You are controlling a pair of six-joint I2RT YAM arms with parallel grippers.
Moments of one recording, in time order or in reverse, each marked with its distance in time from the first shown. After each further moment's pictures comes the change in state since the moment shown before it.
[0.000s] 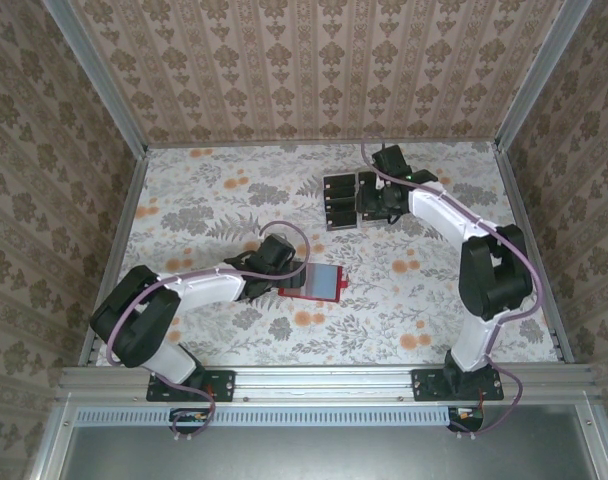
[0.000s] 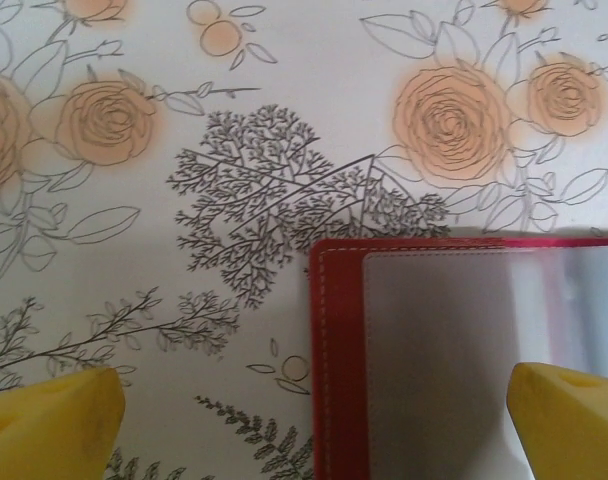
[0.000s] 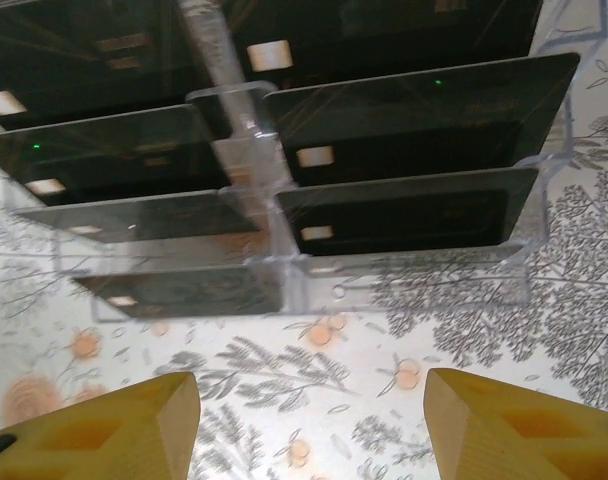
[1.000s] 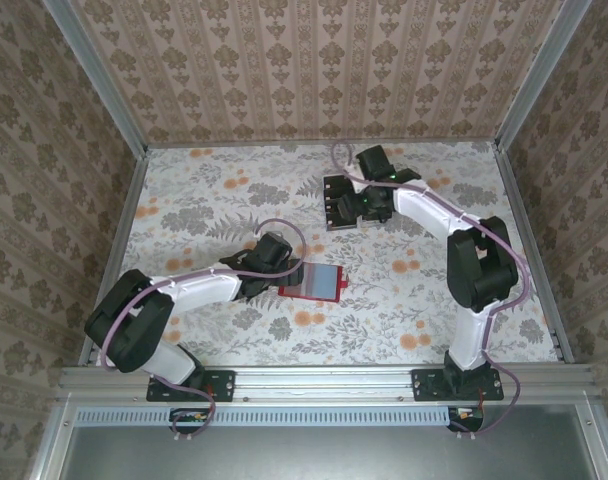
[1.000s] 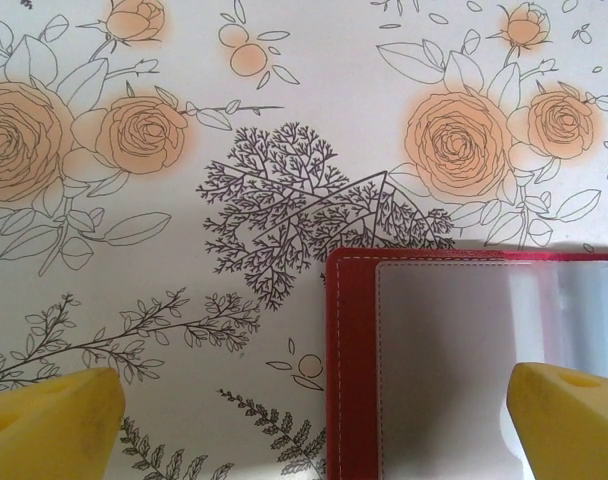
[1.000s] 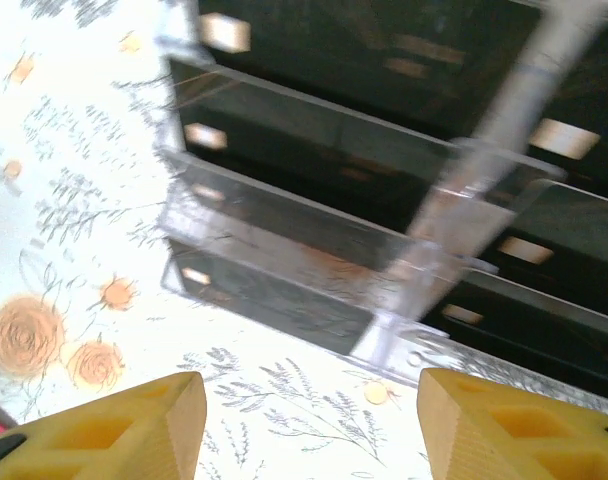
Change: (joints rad) left arm 0.013 -0.040 -0.001 -0.018 0.003 -0.013; right arm 0.088 0.075 0.060 0.034 -0.070 -0.393
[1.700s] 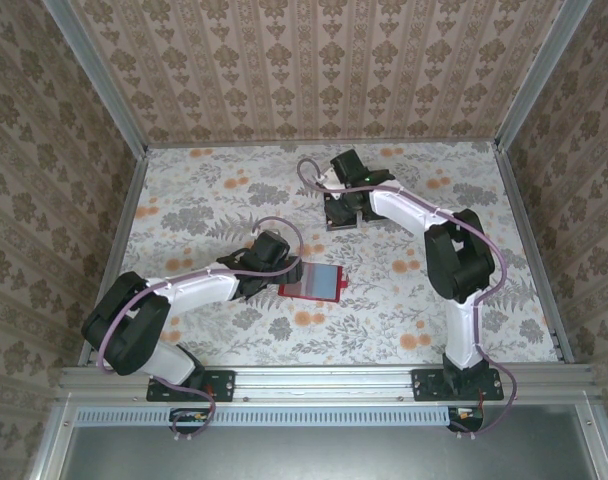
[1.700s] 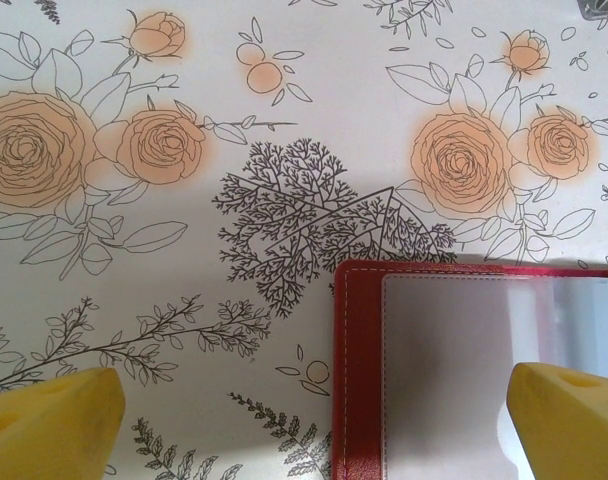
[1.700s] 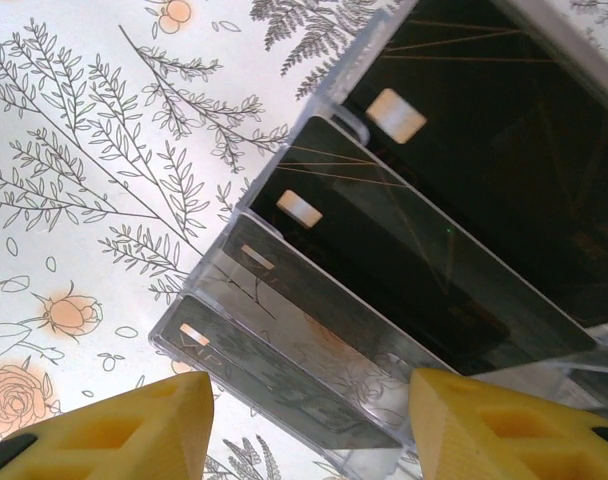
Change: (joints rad) left arm 0.014 -0.017 -0.001 -0.003 0.001 -0.012; right arm 0.076 0.138 0.113 0.022 0.120 -0.264
